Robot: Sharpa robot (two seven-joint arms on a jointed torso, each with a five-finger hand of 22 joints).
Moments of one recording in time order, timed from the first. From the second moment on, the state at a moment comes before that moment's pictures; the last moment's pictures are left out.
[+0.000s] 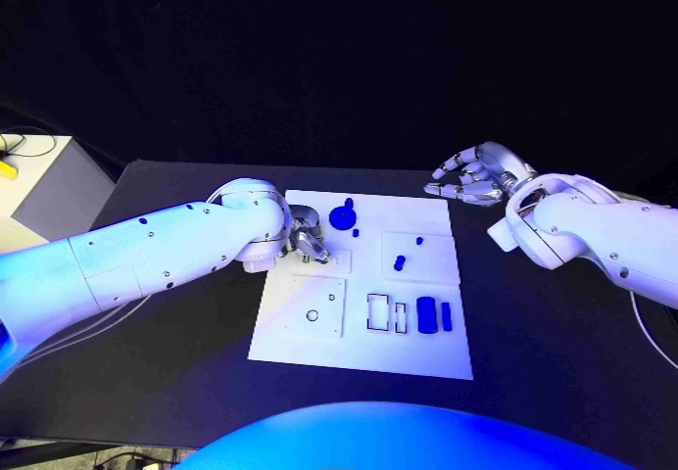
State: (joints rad) left arm 1.10 -0.68 0.09 1.41 -1.23 0.25 -0.58; left_hand 1.01 -0.20 0.82 0.18 0.43 0.80 0.07 0.88 0.91 1.27 -0.03 1.32 1.00 1.47 -0.08 1.55 1.31 0.10 1.37 0.03 1.40 1.15; right arm 1.26 -0.79 -0.11 1.40 -0.91 -0.46 -0.03; right_hand 1.36 -0.13 0.04 0.29 0.25 0.85 0.16 0.33 0.30 1.39 0.08 1.41 1.31 1.46 0.01 1.56 1.31 0.01 1.47 0.11 1.48 1.31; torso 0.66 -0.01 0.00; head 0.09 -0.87
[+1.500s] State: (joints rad) left arm 1.10 -0.67 0.09 1.39 -1.22 0.24 -0.60; left_hand 0.95 -0.19 0.67 0.18 0.41 0.85 0.02 0.88 0.88 1.27 -0.03 1.31 1.00 1.47 -0.08 1.55 1.31 0.10 1.38 0.02 1.39 1.15; right arm 1.25 -0.79 -0.11 1.40 -0.91 -0.46 -0.03; right_hand 1.35 -0.13 0.04 0.29 0.25 0.85 0.16 0.33 0.30 1.39 0.08 1.41 1.31 1.46 0.01 1.56 1.31 0.01 1.47 0.11 1.48 1.31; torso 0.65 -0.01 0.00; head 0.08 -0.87
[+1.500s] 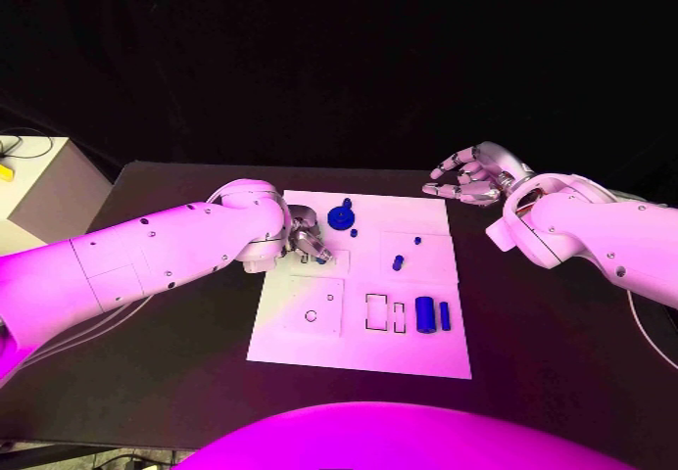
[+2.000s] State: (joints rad) left arm 1.10 -0.67 0.09 1.39 -1.22 0.24 -0.60; left_hand 0.95 -0.19 0.56 0.23 0.40 0.85 0.03 0.88 0.88 1.27 -0.03 1.31 1.00 1.47 -0.08 1.55 1.31 0.10 1.38 0.02 1.39 1.15; right arm 1.25 -0.79 -0.11 1.40 -0.91 -0.46 -0.03; right_hand 1.35 -0.13 0.03 0.29 0.25 0.84 0.16 0.33 0.30 1.39 0.08 1.41 1.31 1.46 0.01 1.56 1.31 0.01 1.47 0.11 1.48 1.31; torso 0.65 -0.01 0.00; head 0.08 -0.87
